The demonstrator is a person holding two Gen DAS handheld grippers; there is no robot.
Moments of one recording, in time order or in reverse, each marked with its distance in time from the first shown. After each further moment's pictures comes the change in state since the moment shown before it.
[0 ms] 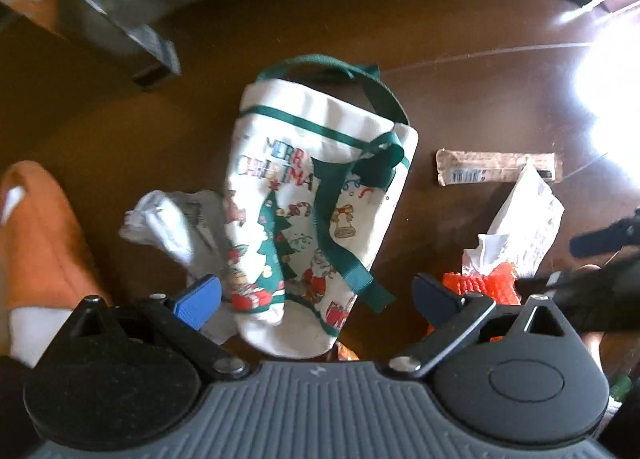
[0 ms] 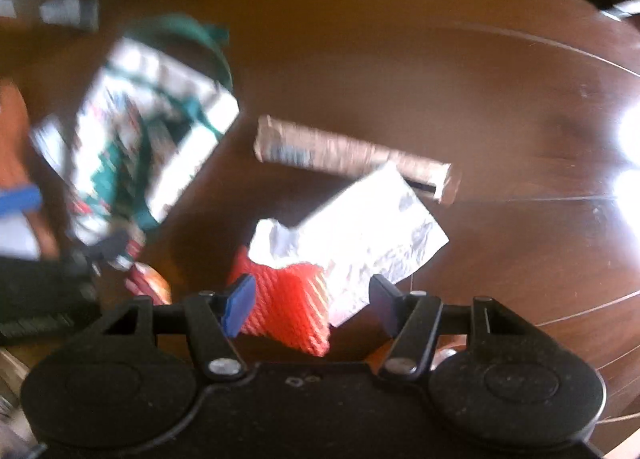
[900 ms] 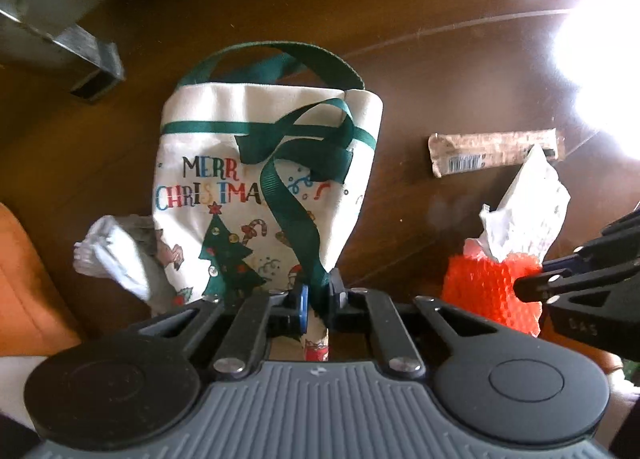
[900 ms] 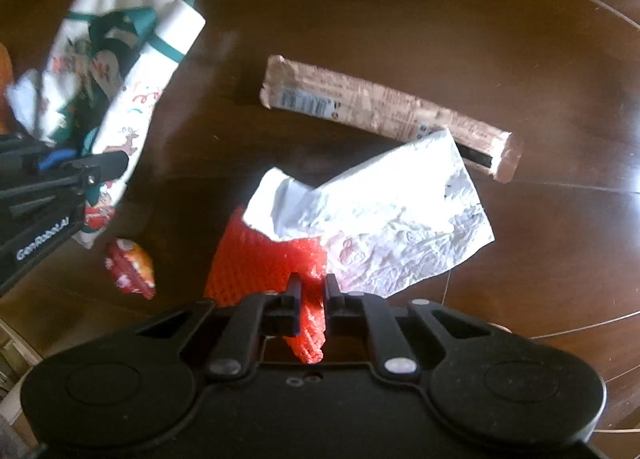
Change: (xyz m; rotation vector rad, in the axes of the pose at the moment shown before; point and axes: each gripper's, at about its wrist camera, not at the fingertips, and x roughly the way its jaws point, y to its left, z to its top) left arm 0.026 -0.008 0.013 0.085 0.022 -0.042; right arm 0.012 0.000 0.000 0.015 0.024 0.074
